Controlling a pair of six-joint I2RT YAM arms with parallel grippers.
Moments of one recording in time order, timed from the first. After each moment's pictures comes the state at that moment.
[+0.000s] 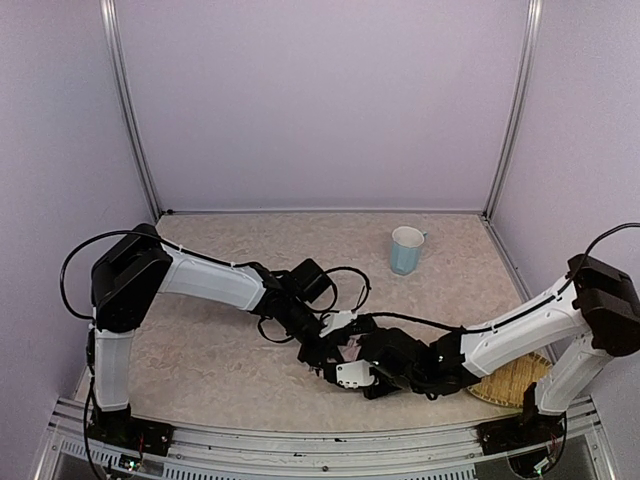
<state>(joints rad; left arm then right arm) -0.94 2.09 1.31 -0.33 0.69 0.51 1.26 1.60 0.67 0.08 0.47 -0.71</state>
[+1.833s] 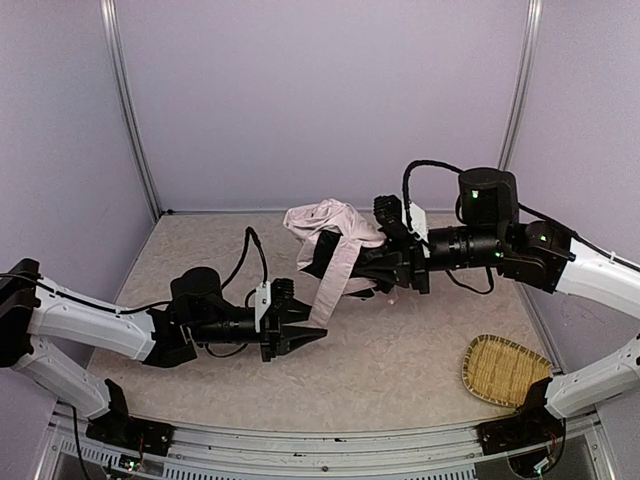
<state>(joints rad) -1.02 1.39 0.55 0.76 0.41 0.22 0.91 1.18 1.12 -0.22 -0.42 -0.45</state>
